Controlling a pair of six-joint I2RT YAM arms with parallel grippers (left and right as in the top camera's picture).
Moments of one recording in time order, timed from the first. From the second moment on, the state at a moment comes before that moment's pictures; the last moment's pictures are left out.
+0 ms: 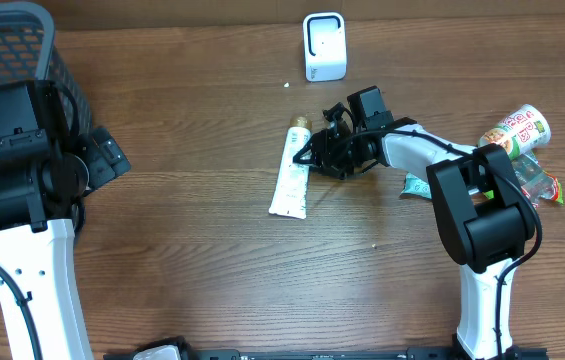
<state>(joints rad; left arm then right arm) 0.21 1.32 1.65 -1.39 -0.24 -0.37 0.35 2.20 1.36 -0.27 -0.82 0.60</state>
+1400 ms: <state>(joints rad) 0.21 1.32 1.65 -1.39 -0.24 -0.37 0.22 1.70 1.32 -0.45 -1.08 0.21</state>
